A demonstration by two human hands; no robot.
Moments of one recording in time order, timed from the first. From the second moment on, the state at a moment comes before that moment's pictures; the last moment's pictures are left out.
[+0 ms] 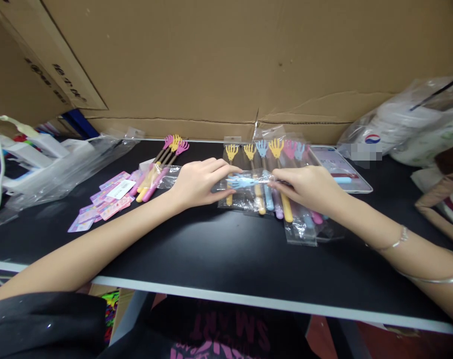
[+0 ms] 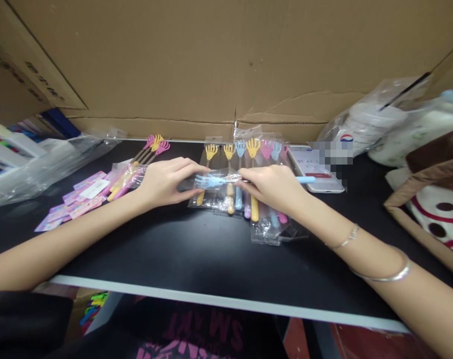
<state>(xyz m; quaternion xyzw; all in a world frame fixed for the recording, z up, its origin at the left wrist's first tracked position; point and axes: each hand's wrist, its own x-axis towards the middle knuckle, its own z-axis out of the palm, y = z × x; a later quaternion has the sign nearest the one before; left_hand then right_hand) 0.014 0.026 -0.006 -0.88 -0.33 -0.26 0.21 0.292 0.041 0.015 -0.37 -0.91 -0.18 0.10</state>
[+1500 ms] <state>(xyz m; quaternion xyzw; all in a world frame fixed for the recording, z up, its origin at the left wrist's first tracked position) 0.001 0.038 -0.002 -0.88 -0.31 -0.28 0.22 0.303 0.055 0.016 -0.39 -0.91 -0.06 0.15</state>
